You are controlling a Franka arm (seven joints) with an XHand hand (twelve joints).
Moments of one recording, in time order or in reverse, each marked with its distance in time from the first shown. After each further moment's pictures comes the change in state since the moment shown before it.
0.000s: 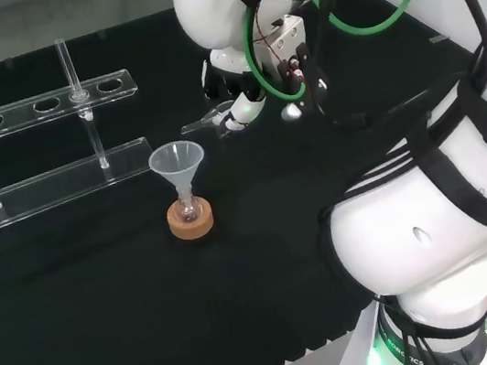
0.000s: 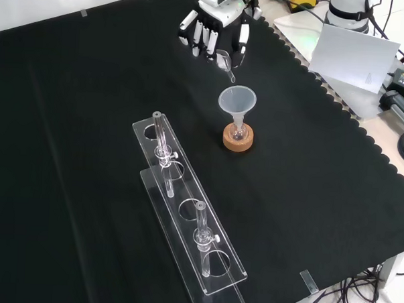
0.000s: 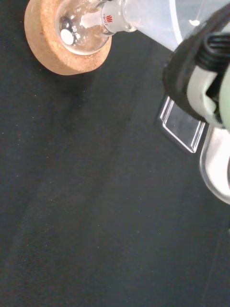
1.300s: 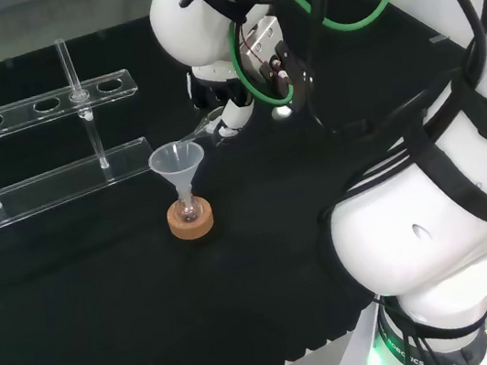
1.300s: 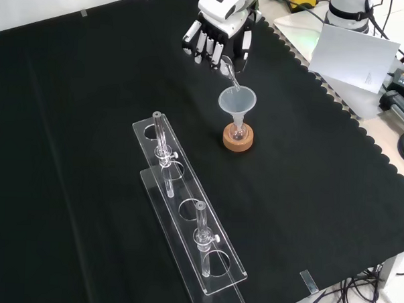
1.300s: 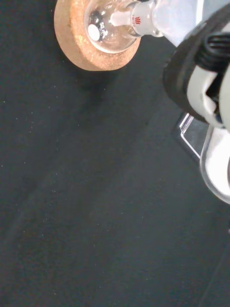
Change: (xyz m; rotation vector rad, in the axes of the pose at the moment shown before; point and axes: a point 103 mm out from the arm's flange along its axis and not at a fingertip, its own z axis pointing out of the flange) arm 0.013 0.012 -0.004 0.064 -0.140 -0.093
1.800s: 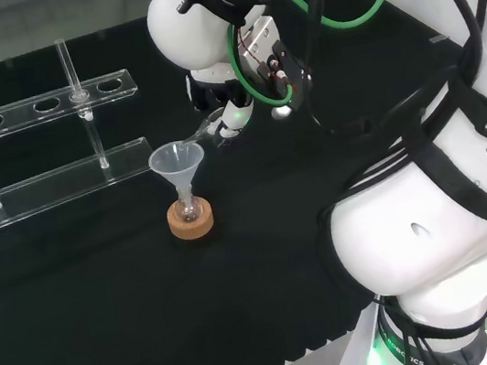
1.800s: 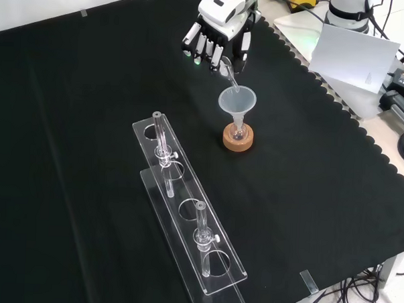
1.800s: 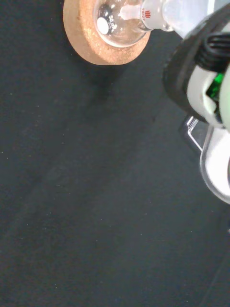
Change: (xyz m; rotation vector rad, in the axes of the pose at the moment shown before) arm 0.000 0.002 0.001 0.019 -0.032 -0.011
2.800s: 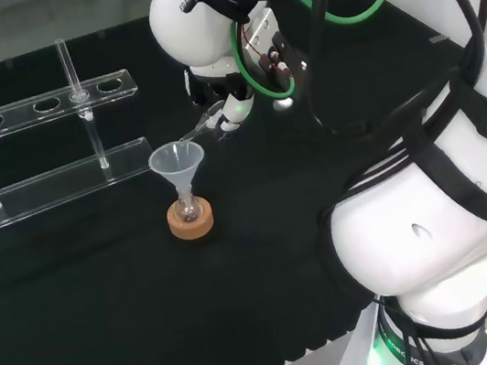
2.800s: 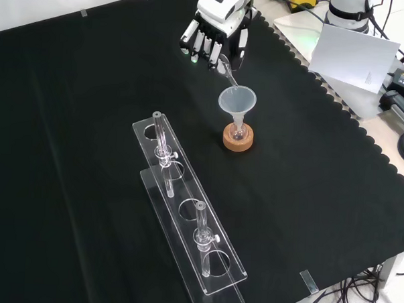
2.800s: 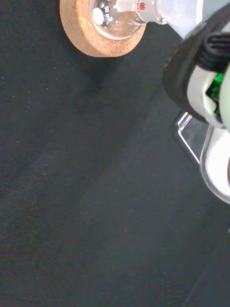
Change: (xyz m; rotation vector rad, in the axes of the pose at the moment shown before) arm -0.009 0.004 -0.007 -0.025 -0.033 -0.050
